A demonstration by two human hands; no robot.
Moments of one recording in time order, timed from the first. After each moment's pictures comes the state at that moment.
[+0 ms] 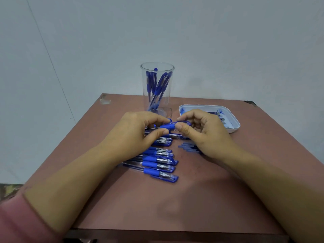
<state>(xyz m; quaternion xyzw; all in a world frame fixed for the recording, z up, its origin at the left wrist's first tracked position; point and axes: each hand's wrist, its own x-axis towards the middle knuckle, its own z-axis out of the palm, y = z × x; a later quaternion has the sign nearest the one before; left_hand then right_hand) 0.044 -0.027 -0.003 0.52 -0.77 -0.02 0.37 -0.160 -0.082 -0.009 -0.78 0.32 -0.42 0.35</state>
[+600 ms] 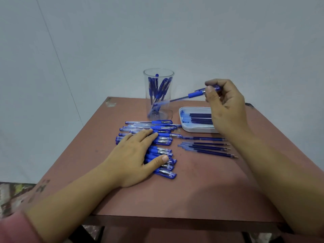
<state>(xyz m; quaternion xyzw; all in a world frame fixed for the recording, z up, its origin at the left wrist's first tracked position) 0.043 0.017 -0.030 0.64 -0.76 -0.02 0.14 -0.176 -0.092 0.037 -0.70 0.32 -0.60 0.23</state>
